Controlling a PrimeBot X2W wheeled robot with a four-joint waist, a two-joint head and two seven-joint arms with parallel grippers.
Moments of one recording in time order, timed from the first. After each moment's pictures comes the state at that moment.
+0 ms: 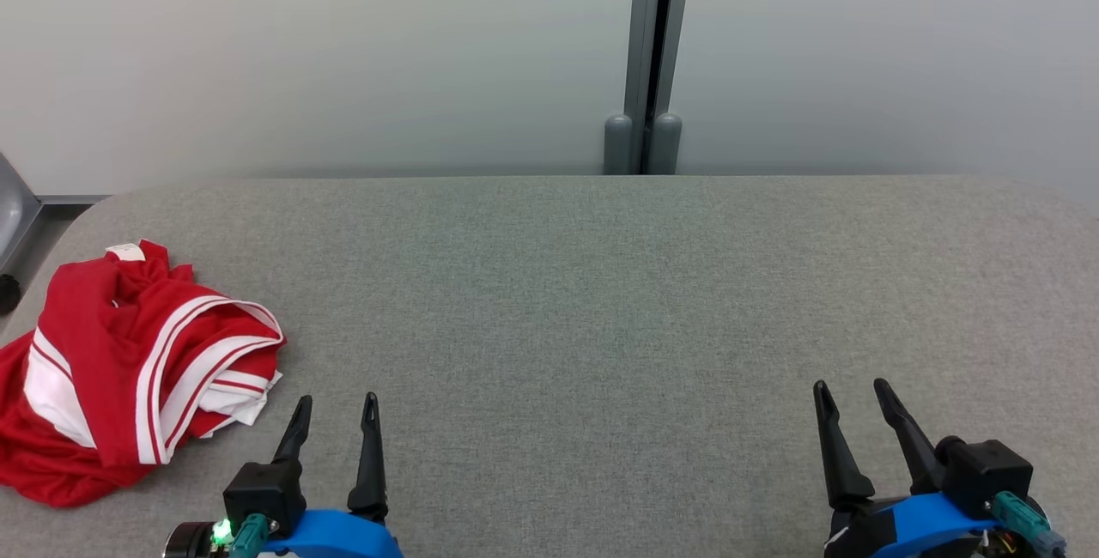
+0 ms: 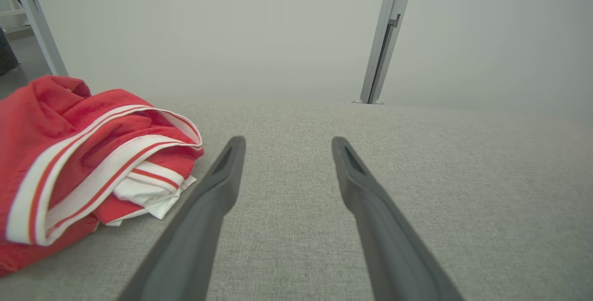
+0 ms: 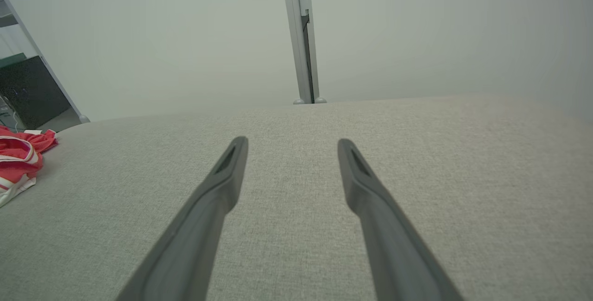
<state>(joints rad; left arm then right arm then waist) -0.03 0.14 -0.26 0.32 -0.29 0.08 -0.21 -0.04 -0.05 0.00 0.30 0.19 0.13 -0.23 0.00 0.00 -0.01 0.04</state>
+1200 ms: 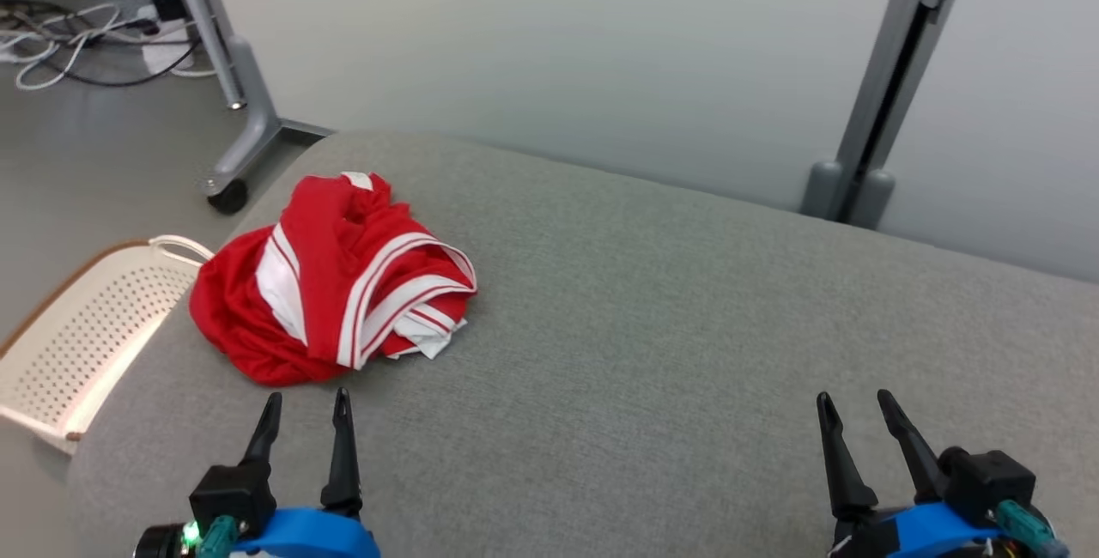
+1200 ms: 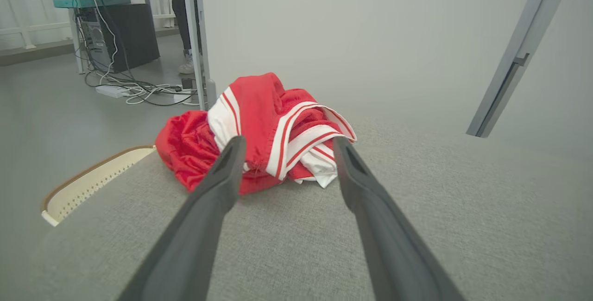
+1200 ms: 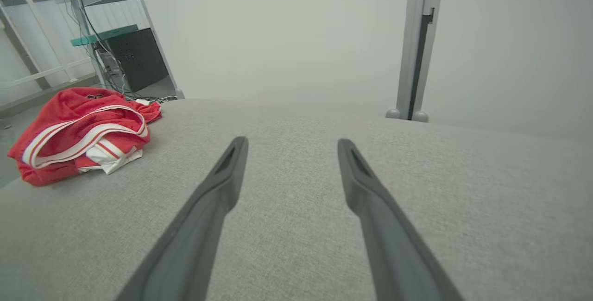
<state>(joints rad) -0.02 0.18 -0.25 0.28 -0.32 0.11 -0.21 -0.02 -0.05 0.00 0.28 0.18 0.13 -0.22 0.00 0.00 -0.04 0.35</state>
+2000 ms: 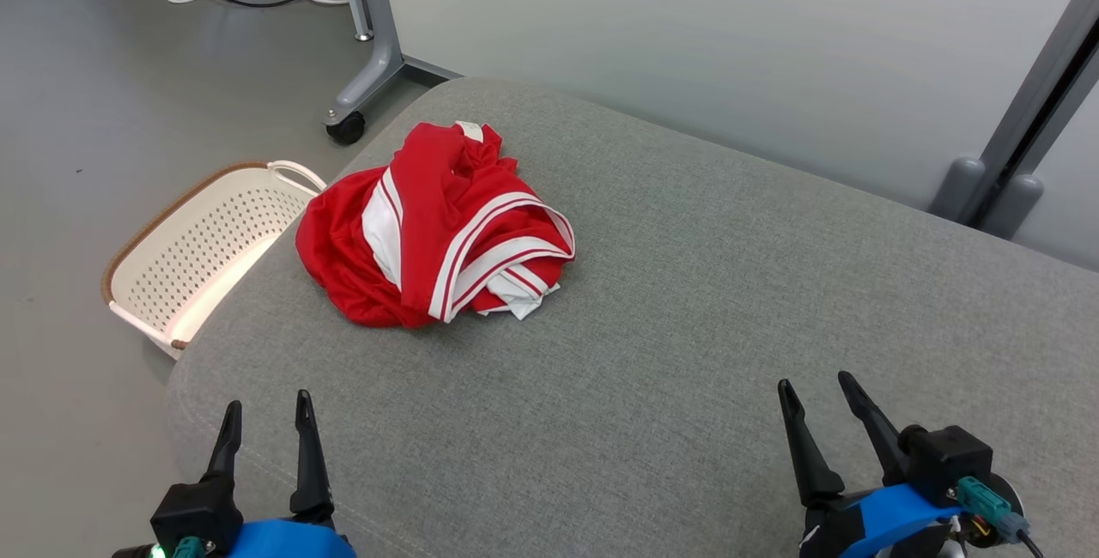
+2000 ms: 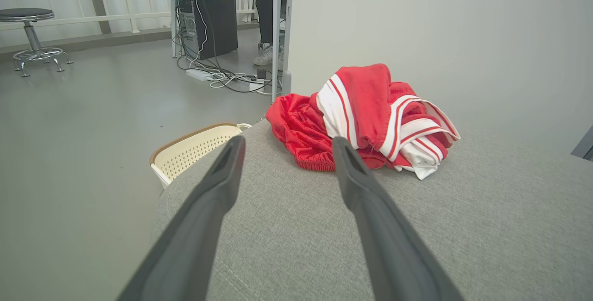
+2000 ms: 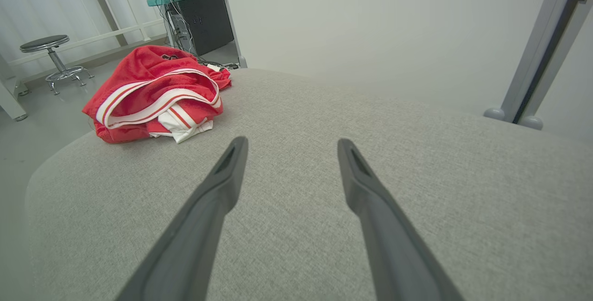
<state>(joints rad) 0.02 0.19 -0.20 0.22 -0.35 0.16 -0.24 -0.05 -0.05 0.06 0.28 0.15 0.13 -0.18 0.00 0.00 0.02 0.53</state>
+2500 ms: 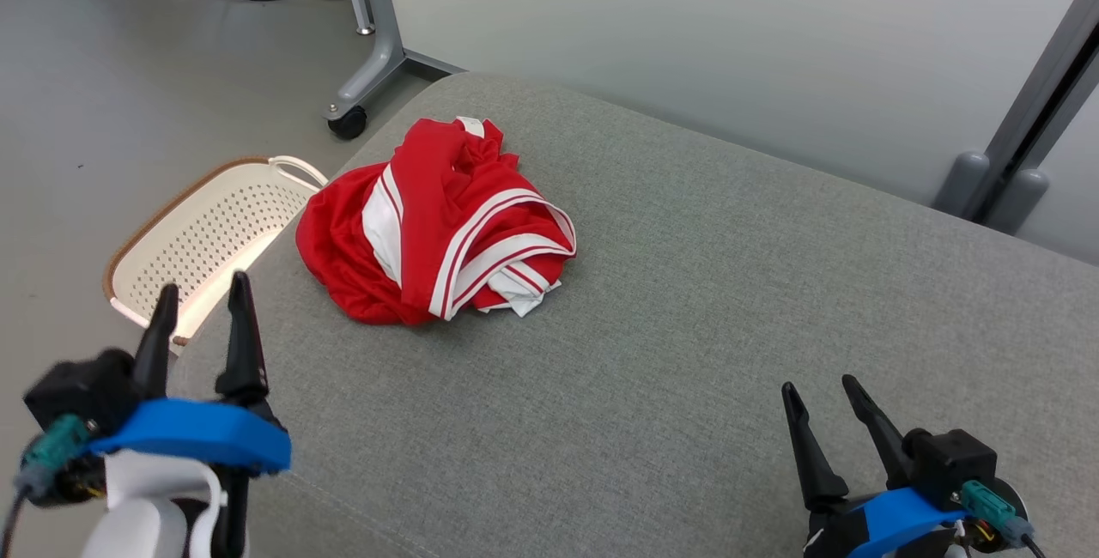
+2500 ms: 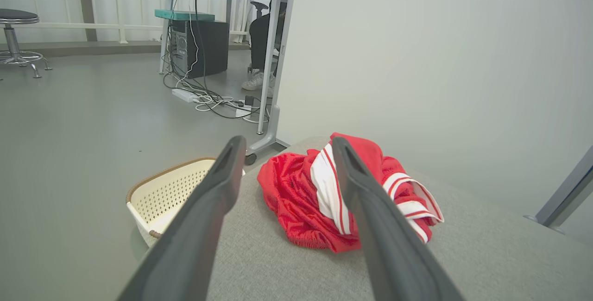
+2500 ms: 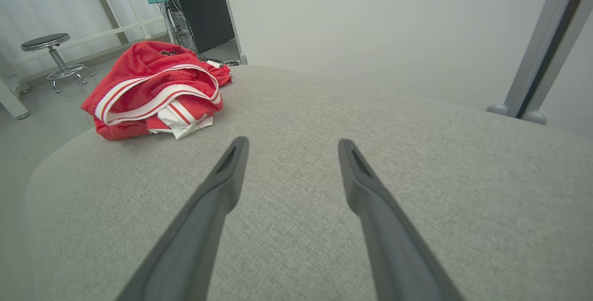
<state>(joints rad) -0.10 0.26 -0.13 0.10 -0.48 0.09 -0.09 -0.05 -0.05 0.06 0.28 0.15 0.13 -0.18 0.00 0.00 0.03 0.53</state>
